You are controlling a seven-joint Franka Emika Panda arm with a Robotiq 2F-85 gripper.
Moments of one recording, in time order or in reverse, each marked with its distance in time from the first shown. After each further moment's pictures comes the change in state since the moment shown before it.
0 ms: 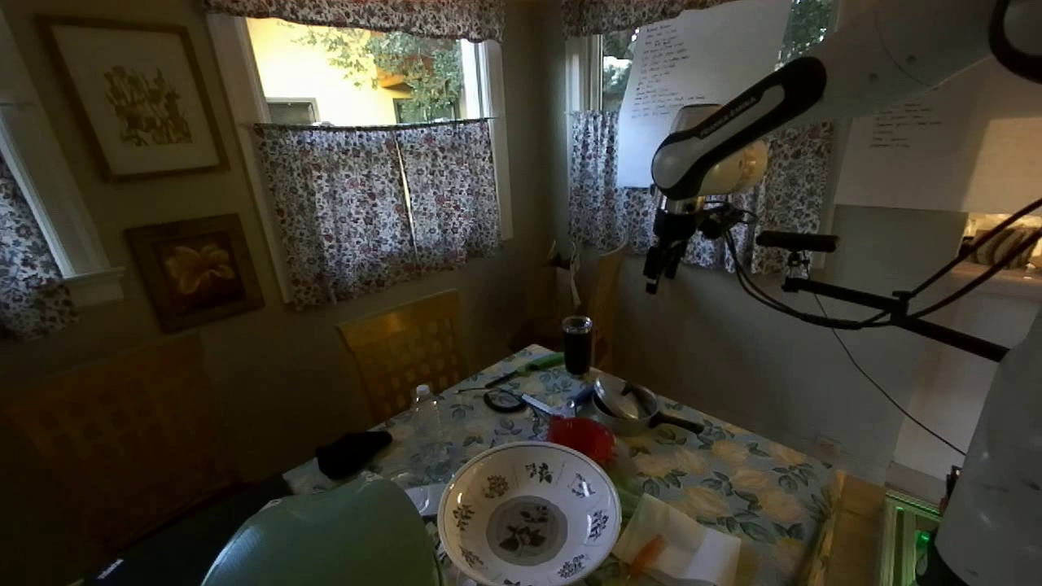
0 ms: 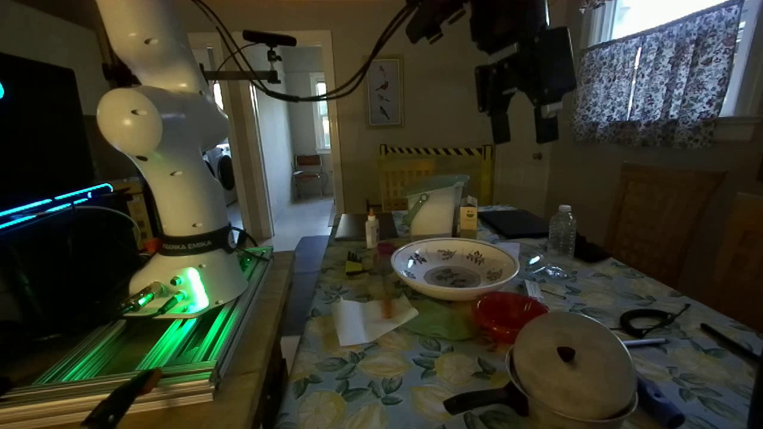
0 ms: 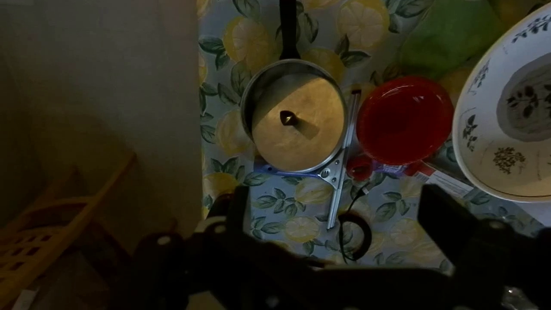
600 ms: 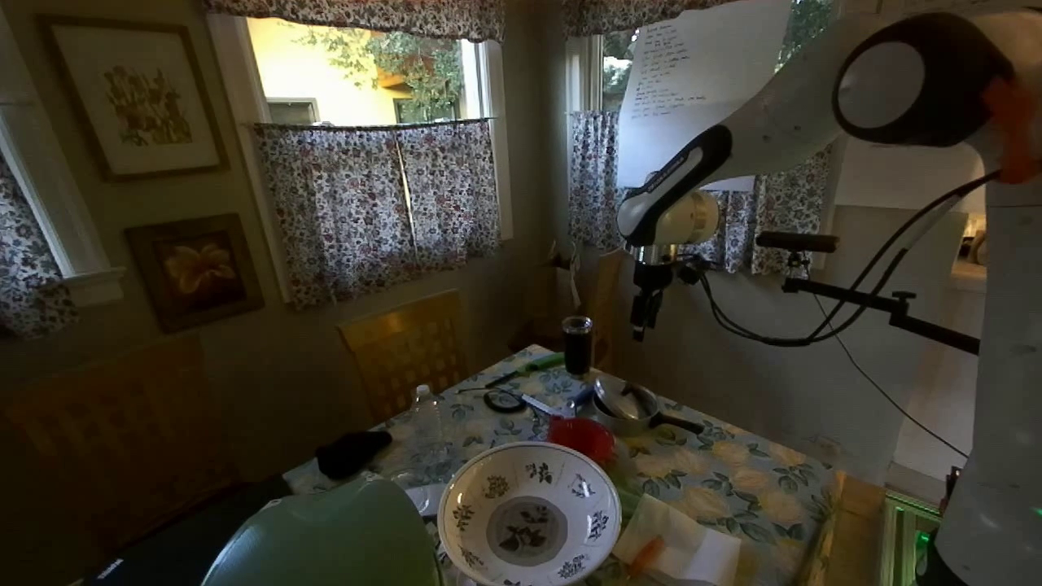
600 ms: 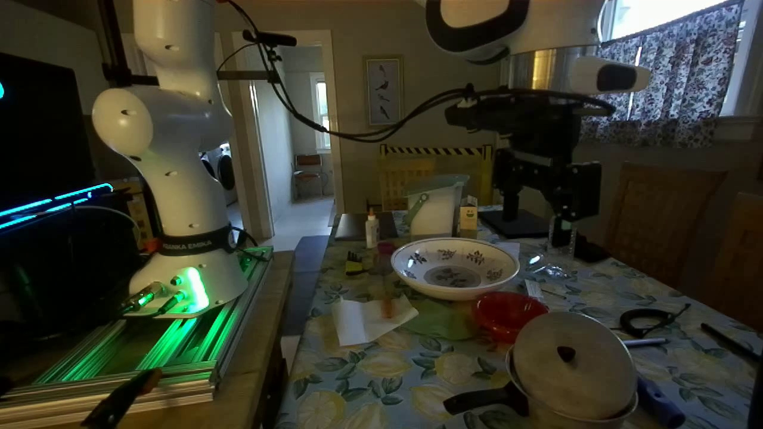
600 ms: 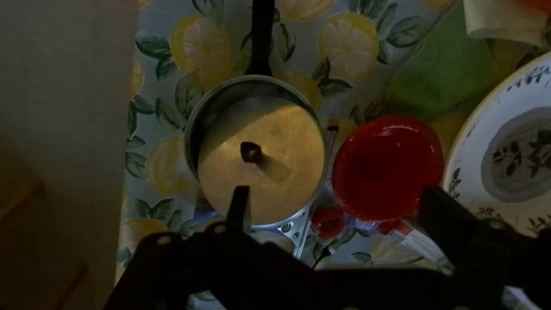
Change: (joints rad) arm -0.111 0.322 0.104 0.139 0.197 -0.026 -0.274
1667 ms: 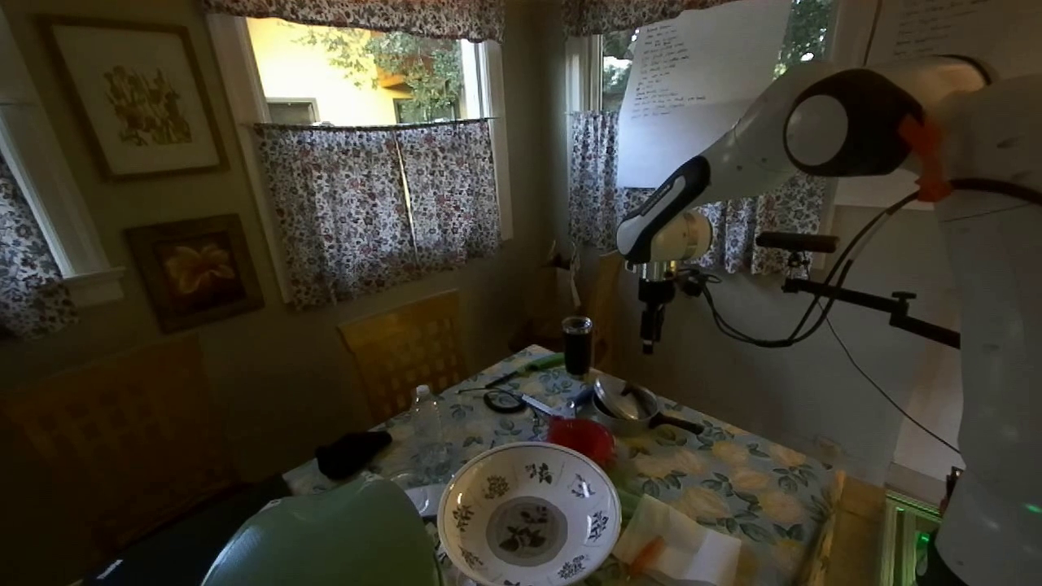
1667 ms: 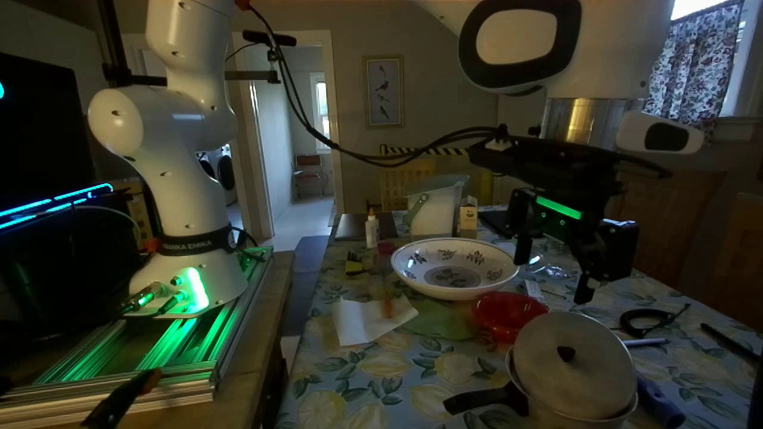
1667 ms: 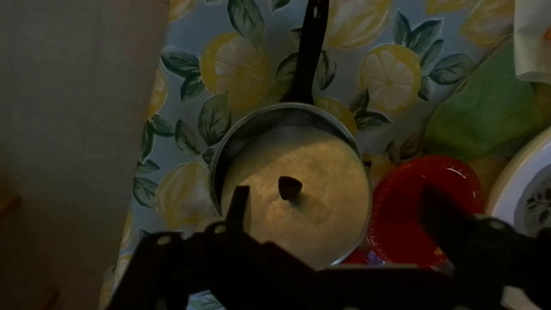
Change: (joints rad) arm -0.101 0.173 0.042 0.136 -0.012 -0.040 -0.115
